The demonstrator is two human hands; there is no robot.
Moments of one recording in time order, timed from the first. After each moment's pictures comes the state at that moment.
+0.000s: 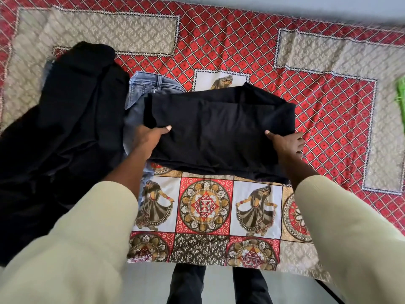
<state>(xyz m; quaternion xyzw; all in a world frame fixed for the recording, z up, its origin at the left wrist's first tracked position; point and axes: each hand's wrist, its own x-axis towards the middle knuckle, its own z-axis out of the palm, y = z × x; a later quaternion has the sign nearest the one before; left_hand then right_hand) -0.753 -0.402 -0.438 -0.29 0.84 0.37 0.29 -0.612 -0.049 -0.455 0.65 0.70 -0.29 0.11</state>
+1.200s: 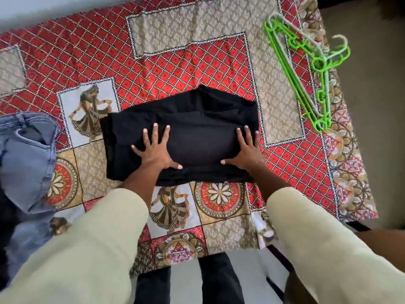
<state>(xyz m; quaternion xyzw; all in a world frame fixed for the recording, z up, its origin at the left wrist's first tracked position) -0.580 -0.072 -0.455 0.22 0.87 -0.12 0.43 -0.379 0.139 -0.462 0.42 0.81 -0.25 0.32</state>
